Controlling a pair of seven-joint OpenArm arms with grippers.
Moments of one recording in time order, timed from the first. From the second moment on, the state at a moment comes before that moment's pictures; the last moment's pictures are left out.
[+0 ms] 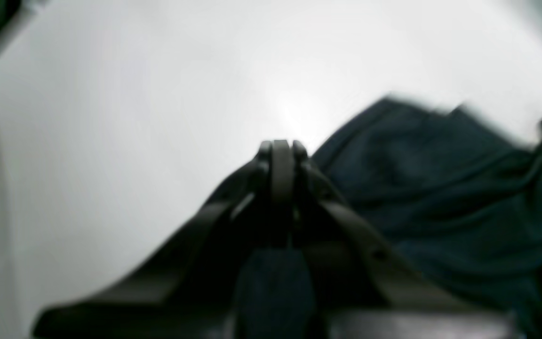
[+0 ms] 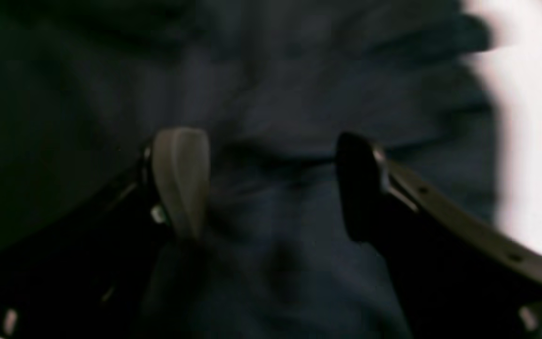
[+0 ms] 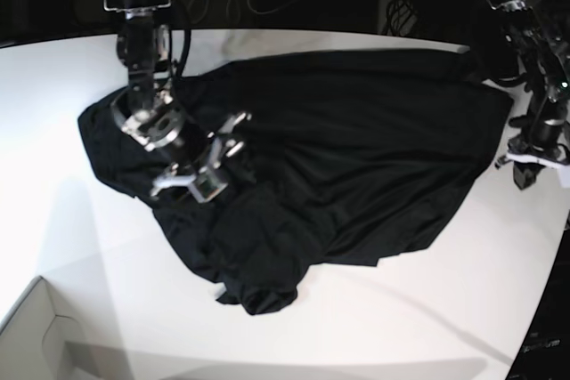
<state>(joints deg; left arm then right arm) 2.9 -12.8 -35.4 86.5 -30.3 -17.6 33.0 0.1 -0.3 6.1 84.1 -19.7 40.0 -6.6</state>
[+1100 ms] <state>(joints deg) 2.7 -12.9 -31.8 74.6 -16.8 -17.8 30.6 12.4 -4.0 15.4 74.6 -20.0 39.9 -13.9</state>
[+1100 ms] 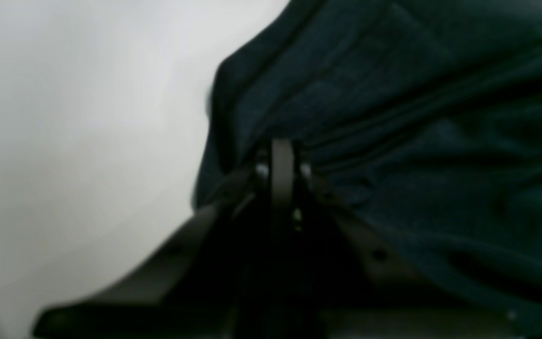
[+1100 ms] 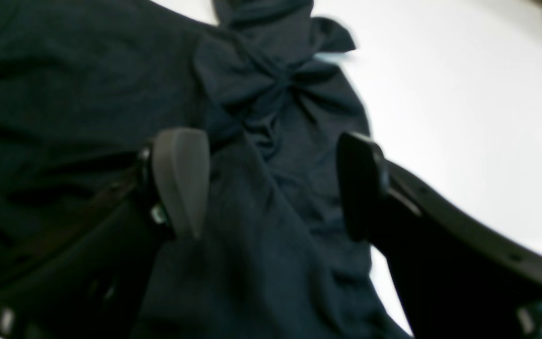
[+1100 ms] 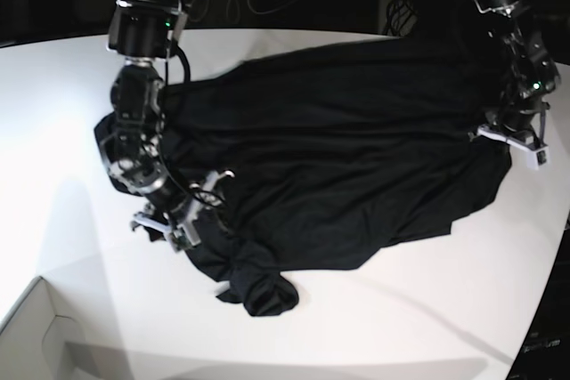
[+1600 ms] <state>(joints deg) 2.0 -12.9 -31.7 77.9 -24.4 -17.9 30.4 36.7 -4.1 15.3 42.5 -19.6 39.9 -13.0</state>
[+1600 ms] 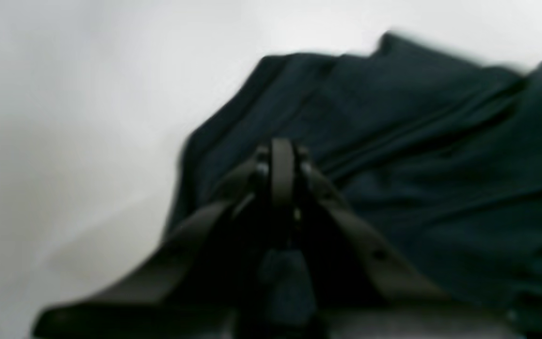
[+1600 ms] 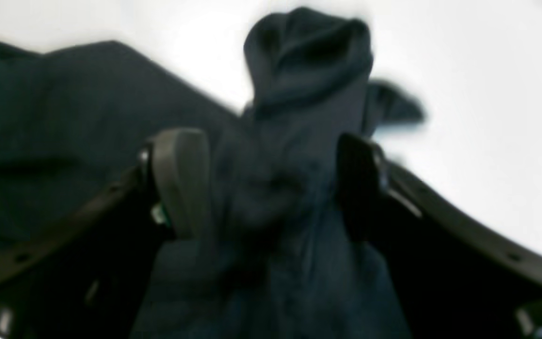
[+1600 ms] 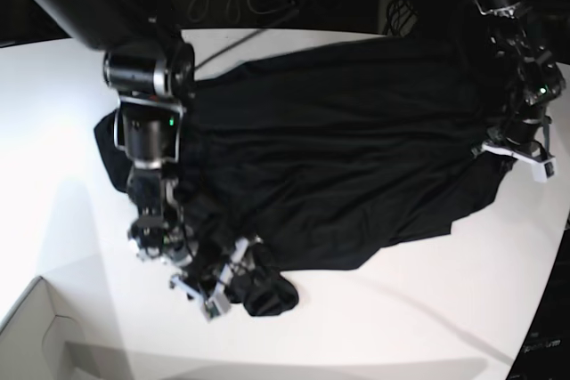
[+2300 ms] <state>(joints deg) 5.2 -13.1 -31.7 83.6 -32.1 -17.7 30.4 44.7 -1.2 15.2 18.3 -19.3 17.3 5.3</state>
